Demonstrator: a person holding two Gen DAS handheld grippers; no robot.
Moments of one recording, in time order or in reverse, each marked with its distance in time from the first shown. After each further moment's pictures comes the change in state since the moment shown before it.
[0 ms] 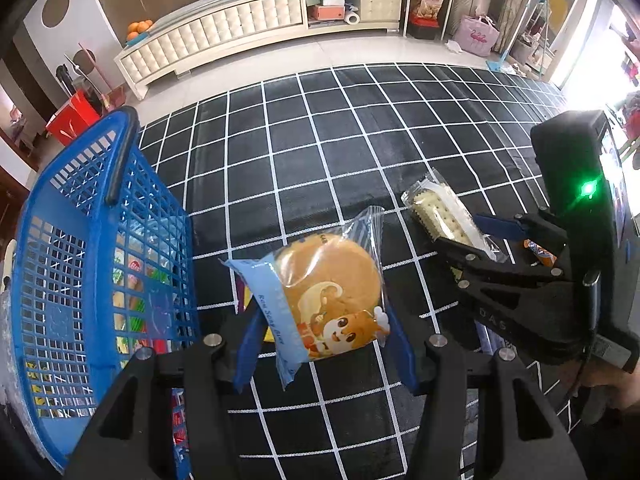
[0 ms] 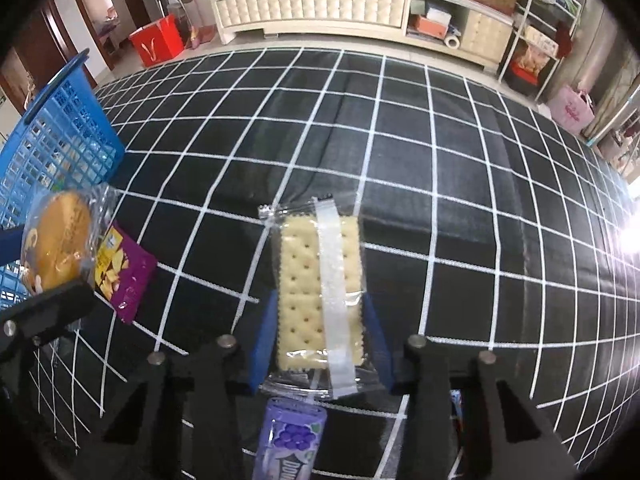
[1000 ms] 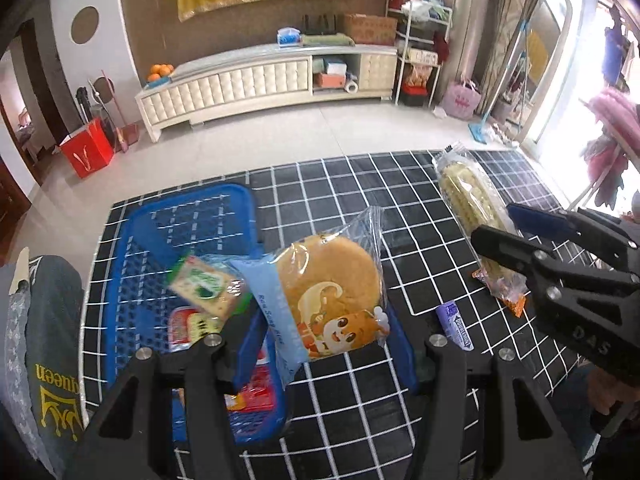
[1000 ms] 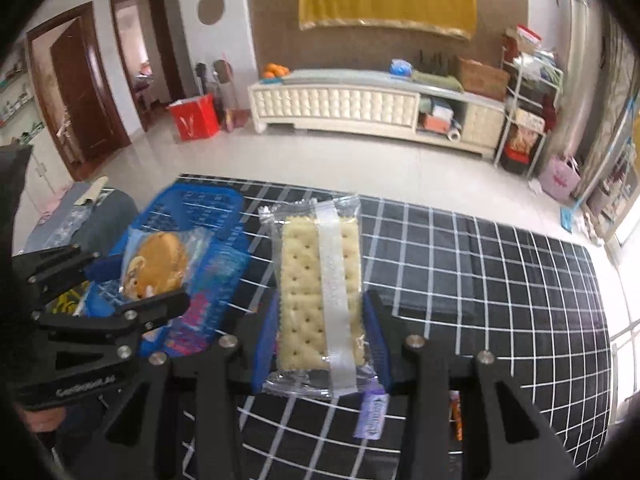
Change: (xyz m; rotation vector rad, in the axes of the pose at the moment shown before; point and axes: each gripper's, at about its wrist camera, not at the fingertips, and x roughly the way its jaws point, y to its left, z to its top) left arm -0.146 0.067 -0.027 -0.039 -0.238 -0.058; right arm -0.197 0.082 0.006 -0.037 -0.321 0.046
